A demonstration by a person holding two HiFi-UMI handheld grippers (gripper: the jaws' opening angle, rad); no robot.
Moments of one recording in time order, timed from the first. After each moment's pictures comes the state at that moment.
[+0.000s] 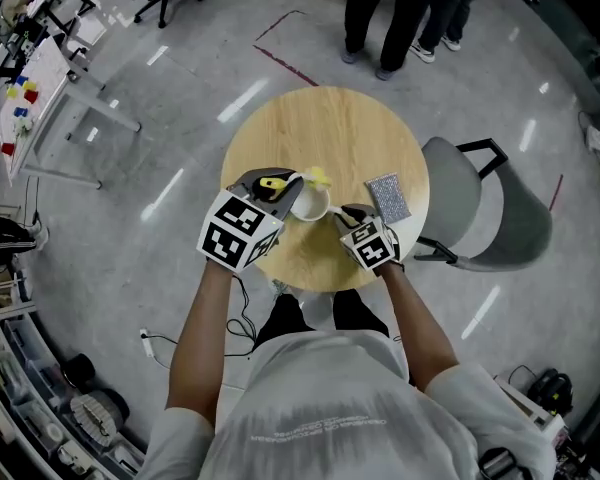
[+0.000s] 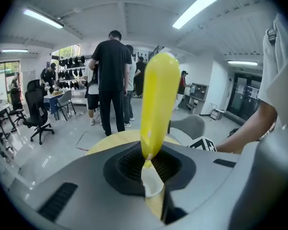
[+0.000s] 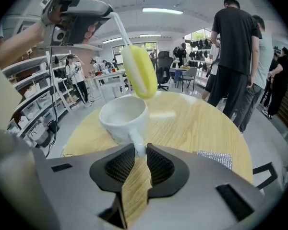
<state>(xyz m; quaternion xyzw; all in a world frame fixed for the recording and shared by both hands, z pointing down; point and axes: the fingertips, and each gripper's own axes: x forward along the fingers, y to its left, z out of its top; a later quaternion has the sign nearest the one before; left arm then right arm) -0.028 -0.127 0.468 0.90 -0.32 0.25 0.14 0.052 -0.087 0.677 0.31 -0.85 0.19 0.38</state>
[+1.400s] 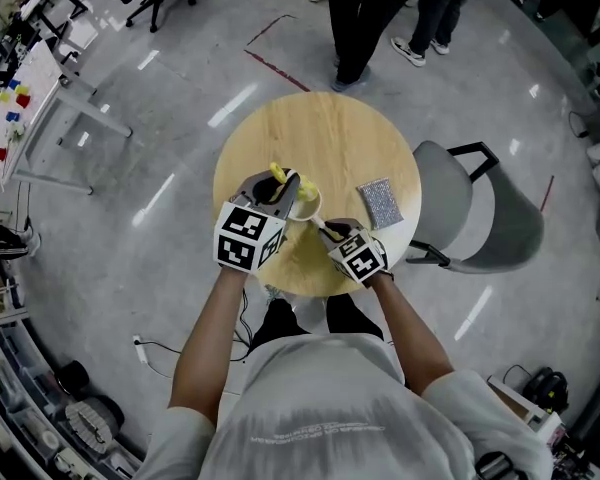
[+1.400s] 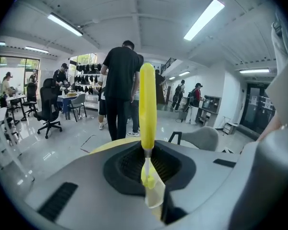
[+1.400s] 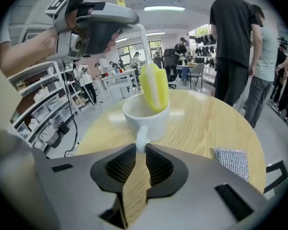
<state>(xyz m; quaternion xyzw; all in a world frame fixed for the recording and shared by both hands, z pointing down) -0.029 -0.149 0.487 0.89 -0.40 0.17 0.15 0.028 -0.059 0.677 0.27 -0.86 0.21 0.37</state>
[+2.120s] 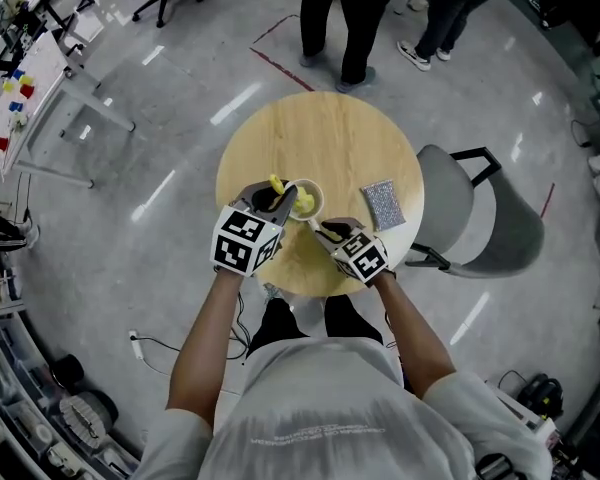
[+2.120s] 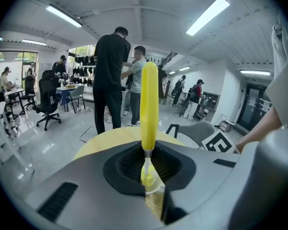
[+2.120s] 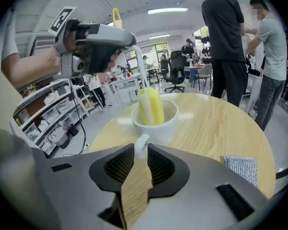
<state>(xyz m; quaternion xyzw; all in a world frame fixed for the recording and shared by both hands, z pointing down) -0.044 -0.129 0.513 0.88 -0.39 0.20 0.19 0.010 -0.055 0.662 0.22 -0.89 0.21 0.35</state>
